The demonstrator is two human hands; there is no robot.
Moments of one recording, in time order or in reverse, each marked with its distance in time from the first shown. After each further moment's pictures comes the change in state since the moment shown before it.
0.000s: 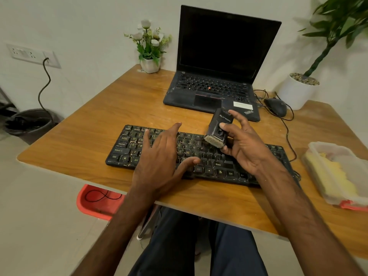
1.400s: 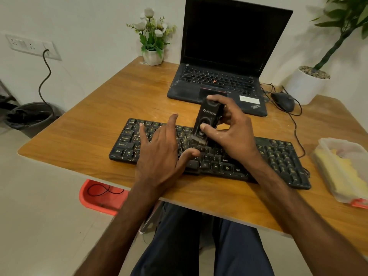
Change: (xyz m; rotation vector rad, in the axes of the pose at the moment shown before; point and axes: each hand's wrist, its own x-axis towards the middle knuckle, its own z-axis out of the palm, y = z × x) left_hand 0.000 -0.005 0.000 -0.065 -0.022 -0.119; right_hand 0.010 0.014 0.027 -0.721 -0.029 -0.680
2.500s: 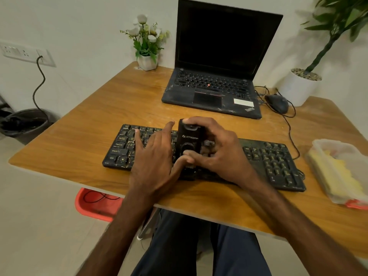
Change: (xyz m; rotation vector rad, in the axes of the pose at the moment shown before) left_hand -0.001 -0.001 -0.001 -0.013 -0.016 0.031; right_hand -0.022 -0.010 0.004 0.015 -0.220 -0.201
